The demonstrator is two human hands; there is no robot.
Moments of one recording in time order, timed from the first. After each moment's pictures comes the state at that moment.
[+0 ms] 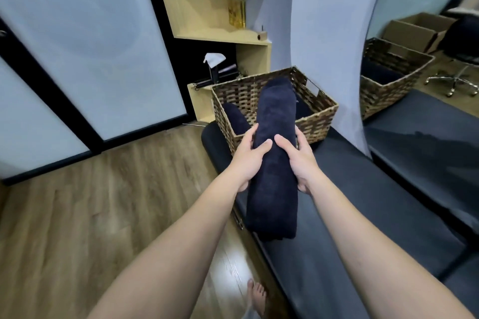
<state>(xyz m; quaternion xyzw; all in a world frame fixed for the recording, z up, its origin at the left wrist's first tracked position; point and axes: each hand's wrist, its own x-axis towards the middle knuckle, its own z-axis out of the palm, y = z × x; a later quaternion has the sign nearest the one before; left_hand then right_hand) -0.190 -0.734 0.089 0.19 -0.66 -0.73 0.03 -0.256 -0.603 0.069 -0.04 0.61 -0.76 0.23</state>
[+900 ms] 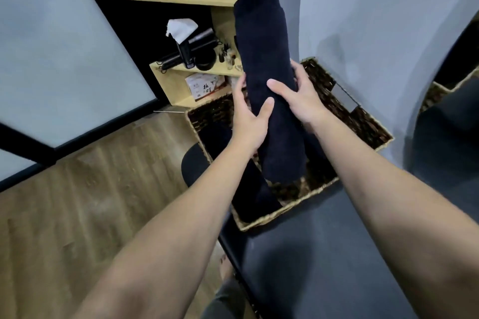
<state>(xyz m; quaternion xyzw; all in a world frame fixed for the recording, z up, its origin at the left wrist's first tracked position) -0.529 -0.888 0.055 0.18 -0.68 -0.70 0.14 -0.609 -0.774 0.073 -0.11 0.73 -0.65 0.17</state>
